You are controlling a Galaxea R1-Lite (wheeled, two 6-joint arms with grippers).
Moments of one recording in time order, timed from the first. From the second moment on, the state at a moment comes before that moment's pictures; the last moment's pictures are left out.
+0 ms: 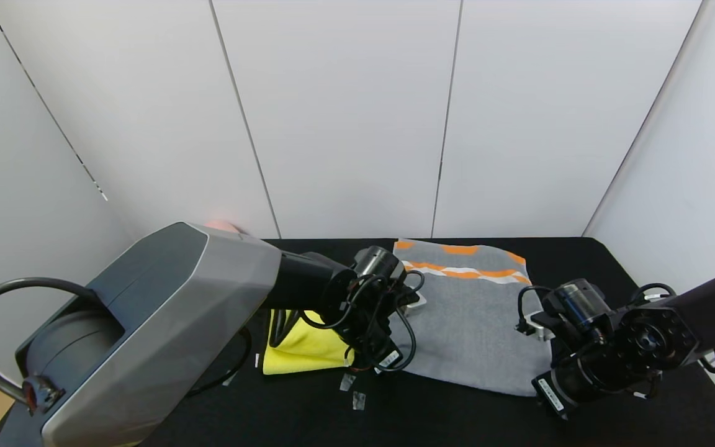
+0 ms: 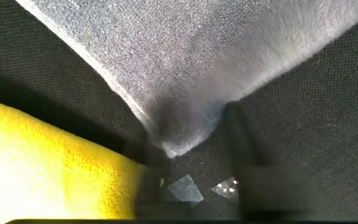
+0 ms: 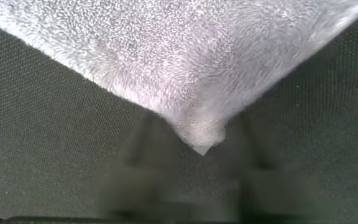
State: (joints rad) left arm -0.63 2.38 -1.70 0.41 -0.04 0.37; right arm 0.27 2.03 -0.90 0.10 -0.01 -0.08
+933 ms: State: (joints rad) left arm -0.64 2.25 -1.58 0.48 -0.05 0.34; right arm 0.27 1.93 -0.83 0.10 0.02 -0.07
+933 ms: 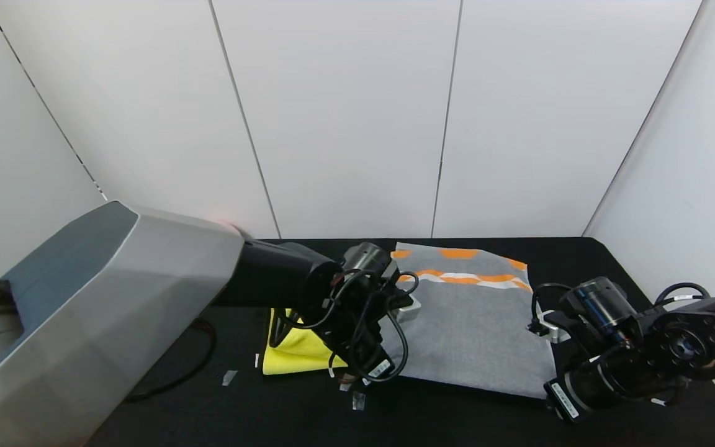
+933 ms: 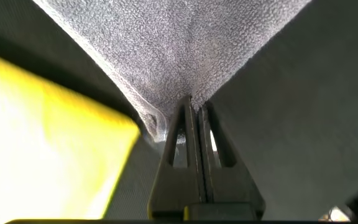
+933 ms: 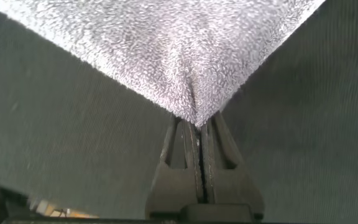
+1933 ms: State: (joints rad) left arm -0.73 1.97 -1.30 0.45 0.04 0.23; right arm 0.33 1.60 -0.70 0.19 0.06 -0.06
